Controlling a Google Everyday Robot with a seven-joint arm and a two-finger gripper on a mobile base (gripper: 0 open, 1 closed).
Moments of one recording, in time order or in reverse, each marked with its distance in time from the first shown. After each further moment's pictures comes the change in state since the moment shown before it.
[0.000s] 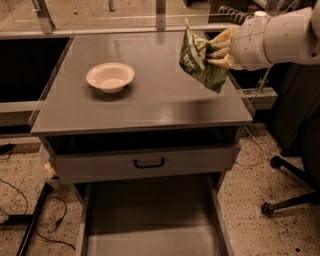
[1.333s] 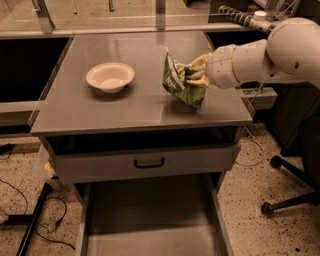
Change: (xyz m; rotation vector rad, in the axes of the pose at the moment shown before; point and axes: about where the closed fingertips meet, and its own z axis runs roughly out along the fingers) arm 0.012 0.044 0.080 -0.112 -0.087 0.036
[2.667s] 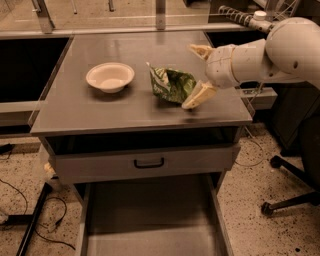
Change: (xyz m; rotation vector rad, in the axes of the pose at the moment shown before) arm 0.000 0.000 0.000 0.000 0.000 0.000
